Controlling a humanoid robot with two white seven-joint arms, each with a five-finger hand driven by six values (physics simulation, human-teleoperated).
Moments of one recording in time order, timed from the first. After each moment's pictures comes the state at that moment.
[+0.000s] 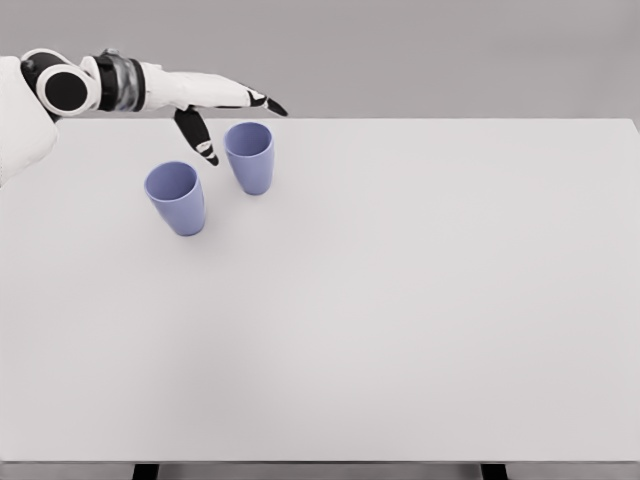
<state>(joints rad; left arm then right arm) -1.29 0.44 -1.25 -0.71 0.00 -0.61 -0.57 -0.03 0.00 -0.04 0.15 0.07 -0.14 0.56</state>
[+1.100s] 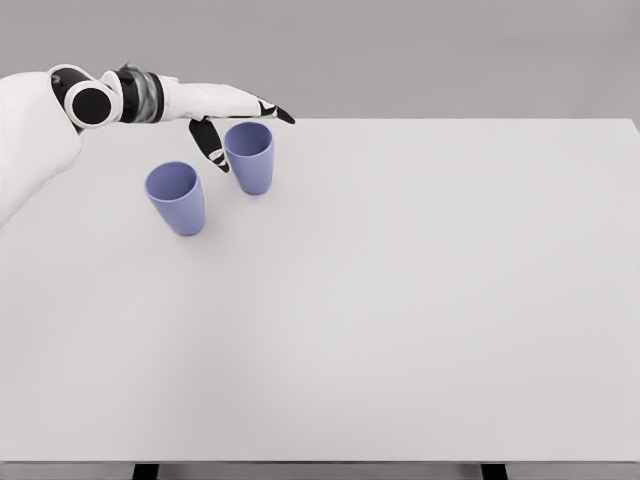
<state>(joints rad) -1.25 0.37 -1.19 -0.63 -0.09 -0.61 -0.54 -0.03 0.00 -0.04 0.15 0.07 -0.14 0.56</state>
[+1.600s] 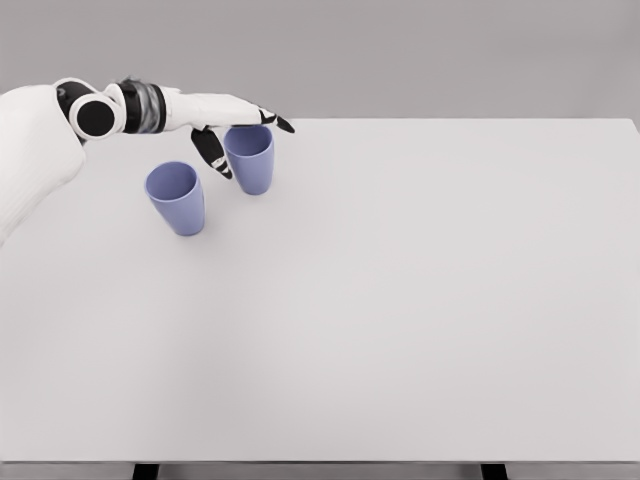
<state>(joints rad) -1.22 0.37 -1.20 -0.63 -0.10 -0.61 -0.51 -0.03 0.00 -0.04 0.15 0.07 -0.14 0.56</state>
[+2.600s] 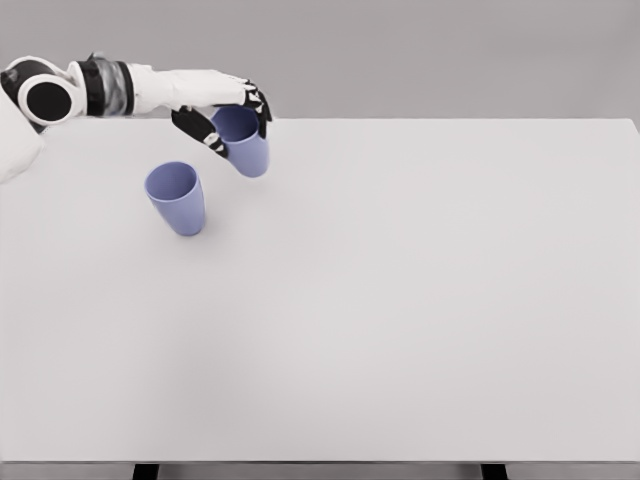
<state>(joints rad) -1.24 0.53 -1.17 -0.87 -0.01 -0.61 -0.53 -0.03 0.00 -0.04 0.15 0.07 -0.14 0.56</state>
